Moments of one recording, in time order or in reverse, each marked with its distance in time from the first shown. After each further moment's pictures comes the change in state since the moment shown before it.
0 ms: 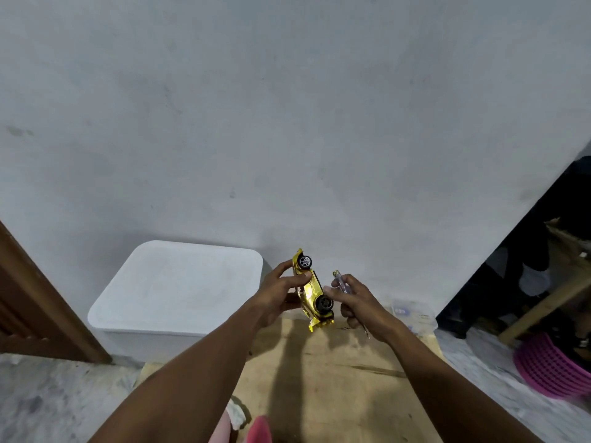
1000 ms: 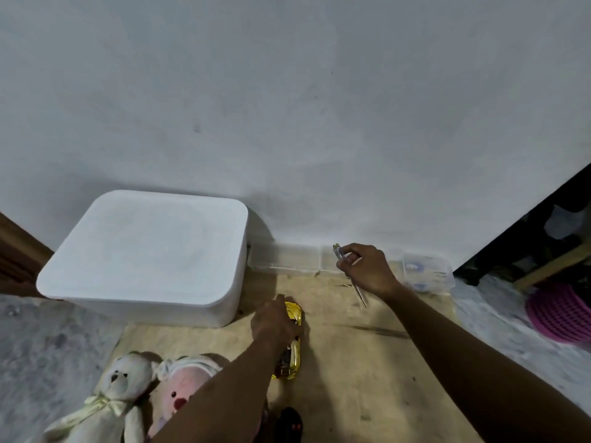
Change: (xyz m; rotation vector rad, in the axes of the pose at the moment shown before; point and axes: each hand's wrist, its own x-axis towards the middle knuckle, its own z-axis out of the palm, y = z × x) left_hand 0.023 -0.153 0.004 1.231 0.379 -0.235; right_hand 0.084 0.086 -0.037 -0.468 0.245 -0.104
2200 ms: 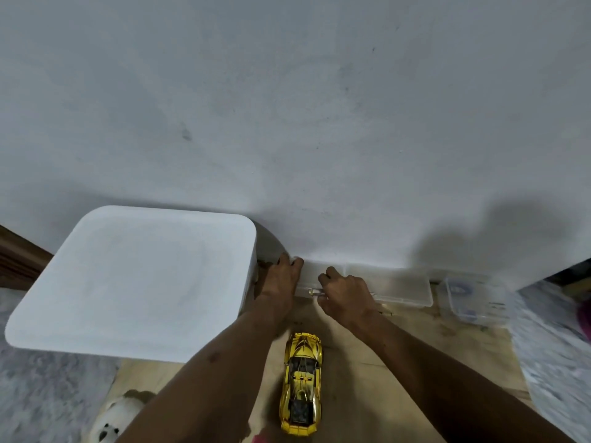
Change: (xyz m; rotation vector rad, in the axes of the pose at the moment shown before) left_hand 0.110 0.037 -0.068 0.803 0.012 0.312; right_hand 0.052 -0.007 0.095 -0.877 -0.233 -0.425
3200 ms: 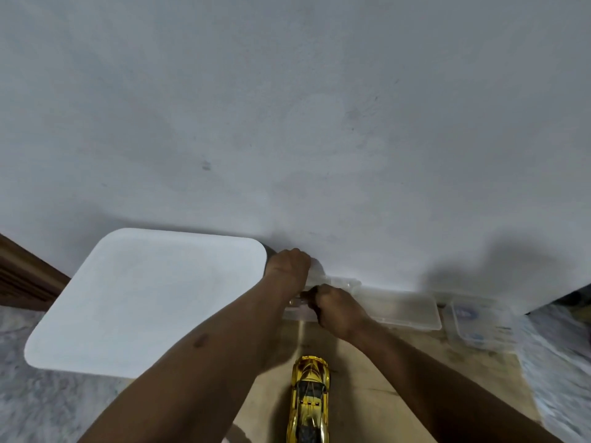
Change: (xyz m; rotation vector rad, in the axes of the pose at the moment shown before) left_hand 0.028 -0.025 -0.066 0.005 0.018 0.046; right_hand 0.027 -0.005 0.001 0.281 0.053 -0.179
